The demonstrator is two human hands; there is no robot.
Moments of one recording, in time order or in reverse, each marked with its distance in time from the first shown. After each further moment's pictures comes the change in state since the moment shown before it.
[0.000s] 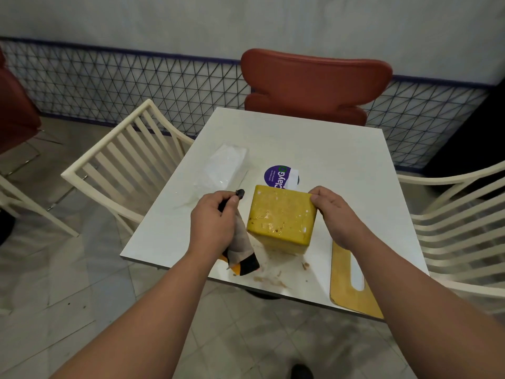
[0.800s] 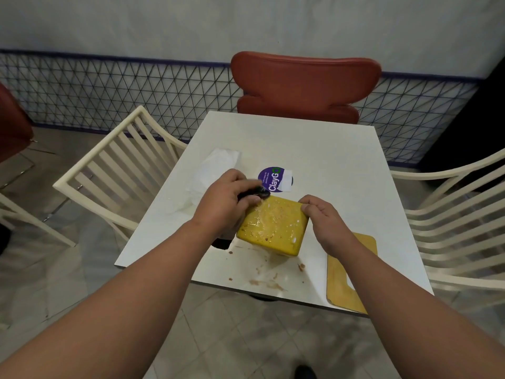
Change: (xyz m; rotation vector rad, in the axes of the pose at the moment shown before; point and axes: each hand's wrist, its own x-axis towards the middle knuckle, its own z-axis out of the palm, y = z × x) left_hand 0.041 0.027 0.013 0.324 -0.305 0.449; right_hand -0.009 0.008 0.009 0.043 0.042 -0.073
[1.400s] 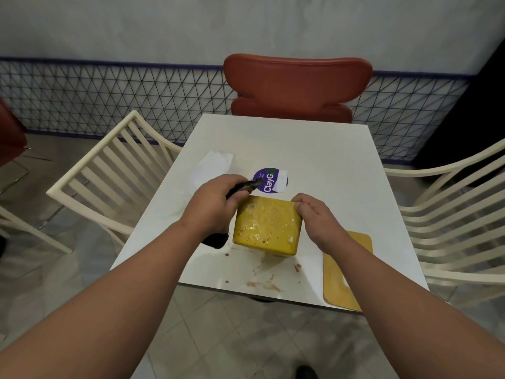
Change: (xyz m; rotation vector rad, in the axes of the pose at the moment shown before) left_hand 0.003 -0.002 -0.005 0.039 -0.079 0.007; right_hand 0.004 0.001 -0.002 -0.045 0.003 0.009
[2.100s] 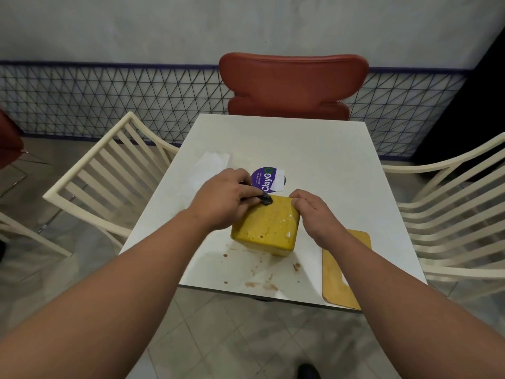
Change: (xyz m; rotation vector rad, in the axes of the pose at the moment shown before) left_hand 0.018 0.008 0.003 0.349 -0.070 0.341; right_hand 0.005 -0.005 -0.003 -0.024 0.006 0.035
